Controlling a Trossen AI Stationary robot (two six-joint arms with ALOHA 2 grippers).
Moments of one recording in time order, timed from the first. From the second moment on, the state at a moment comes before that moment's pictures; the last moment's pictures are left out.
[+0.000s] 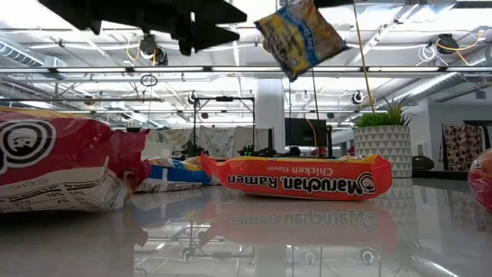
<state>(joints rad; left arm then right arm) -0.13 1.41 0.69 0.66 -0.29 0.04 0.28 1.07 0.84 0.01 0.87 -0.27</state>
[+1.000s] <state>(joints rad) -0.47 1.55 0.69 0.92 -0.57 0.01 0.61 1.33 0.84 0.73 1.02 -0.46</state>
